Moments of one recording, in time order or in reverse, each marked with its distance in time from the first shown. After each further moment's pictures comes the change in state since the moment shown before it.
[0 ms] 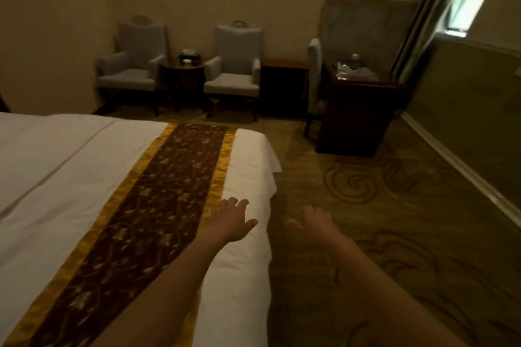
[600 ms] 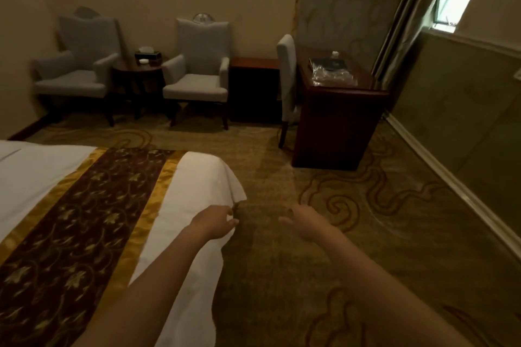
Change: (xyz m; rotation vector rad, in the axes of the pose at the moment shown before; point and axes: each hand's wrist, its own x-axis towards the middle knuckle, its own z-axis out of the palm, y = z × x) left_hand 0.371 0.169 -0.042 -0.118 -0.113 0.003; right_hand 0.347 0.168 -0.168 -0.014 -0.113 -0.008
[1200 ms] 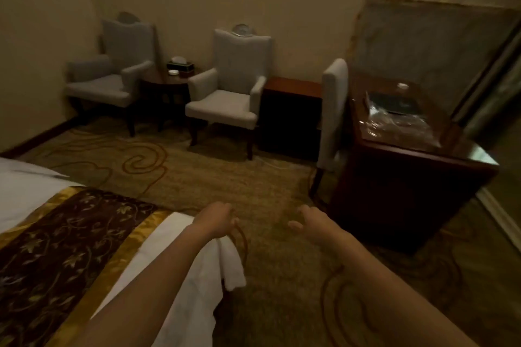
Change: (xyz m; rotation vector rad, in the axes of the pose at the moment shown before) left_hand 0.461 0.021 -0.166 -0.084 0.153 -0.161; right_hand 0.489 0.000 -0.210 -0.087 -0.052 -0.214
